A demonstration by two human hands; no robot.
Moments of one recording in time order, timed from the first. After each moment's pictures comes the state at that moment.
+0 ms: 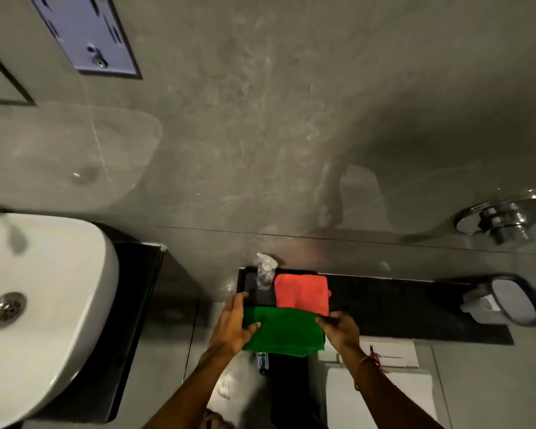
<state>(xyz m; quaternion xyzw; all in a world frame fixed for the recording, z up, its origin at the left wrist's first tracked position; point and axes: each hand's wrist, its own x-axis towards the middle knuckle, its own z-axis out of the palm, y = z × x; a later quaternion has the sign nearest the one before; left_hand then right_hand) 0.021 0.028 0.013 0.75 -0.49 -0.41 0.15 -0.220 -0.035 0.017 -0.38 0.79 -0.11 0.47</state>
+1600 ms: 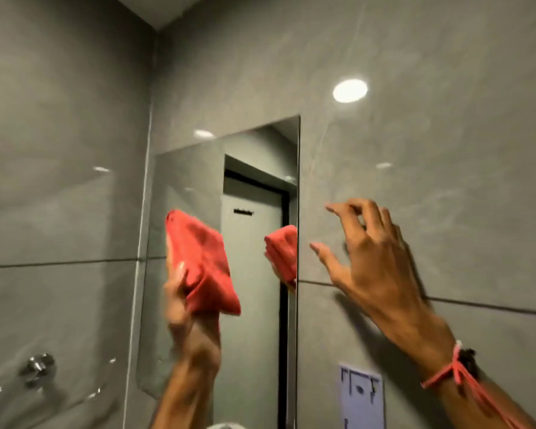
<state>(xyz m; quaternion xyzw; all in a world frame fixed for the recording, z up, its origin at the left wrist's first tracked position) 0.258 0.028 0.632 0.20 -0.45 0.07 0.87 0.087 -0.102 0.686 -0.77 0.16 -0.60 -0.17</state>
